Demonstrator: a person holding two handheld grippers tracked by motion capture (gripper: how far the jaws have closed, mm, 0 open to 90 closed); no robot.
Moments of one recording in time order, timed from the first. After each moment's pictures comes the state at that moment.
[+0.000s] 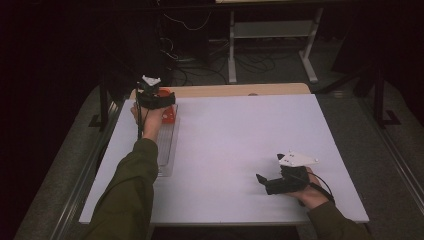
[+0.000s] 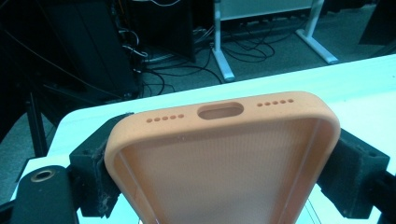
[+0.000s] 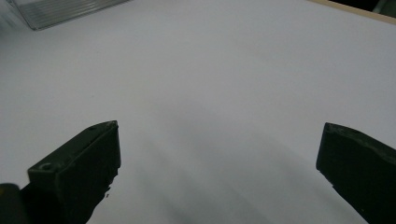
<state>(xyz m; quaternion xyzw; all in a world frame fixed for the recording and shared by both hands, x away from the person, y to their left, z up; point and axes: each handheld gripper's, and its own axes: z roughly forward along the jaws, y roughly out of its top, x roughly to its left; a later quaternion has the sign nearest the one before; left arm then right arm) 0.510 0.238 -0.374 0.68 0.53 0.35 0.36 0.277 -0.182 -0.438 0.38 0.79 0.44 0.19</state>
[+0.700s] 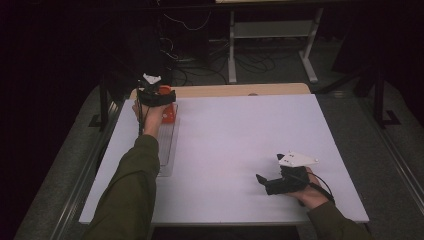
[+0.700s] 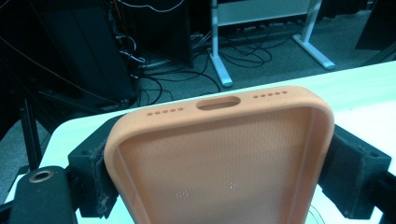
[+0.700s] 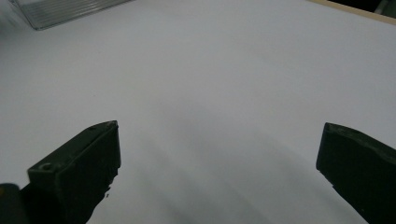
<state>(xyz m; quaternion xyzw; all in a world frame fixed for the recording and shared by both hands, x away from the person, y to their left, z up) 0.524 0.241 -0.379 0.68 0.52 0.35 0.38 0.277 -0.182 -0.438 0.37 0.79 0.44 0.19</state>
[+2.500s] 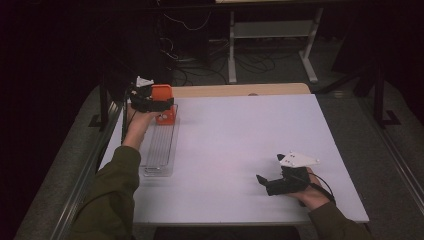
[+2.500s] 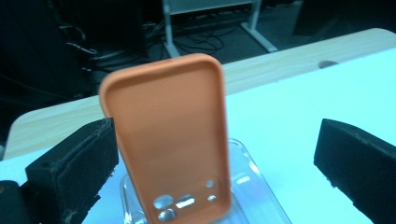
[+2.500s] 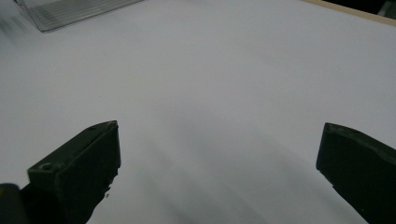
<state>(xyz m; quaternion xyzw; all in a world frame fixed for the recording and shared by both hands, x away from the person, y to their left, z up) 0.479 0.257 -0.351 0.73 0.48 0.26 0.41 0.275 -0.184 -0.437 0.37 0.79 0.45 0.19</state>
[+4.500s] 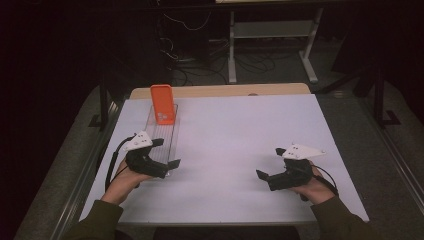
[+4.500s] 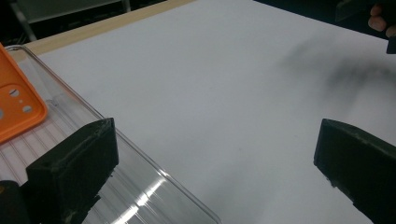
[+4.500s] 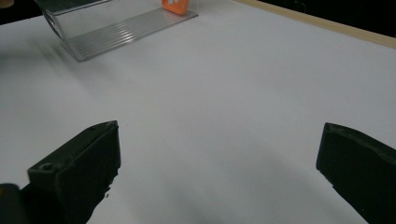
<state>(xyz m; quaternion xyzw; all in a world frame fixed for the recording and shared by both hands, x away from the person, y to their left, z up) 0.317 0.252 -0.387 0.80 0.30 0.14 0.49 0.280 -0.185 -0.407 0.35 0.79 0.47 0.16</state>
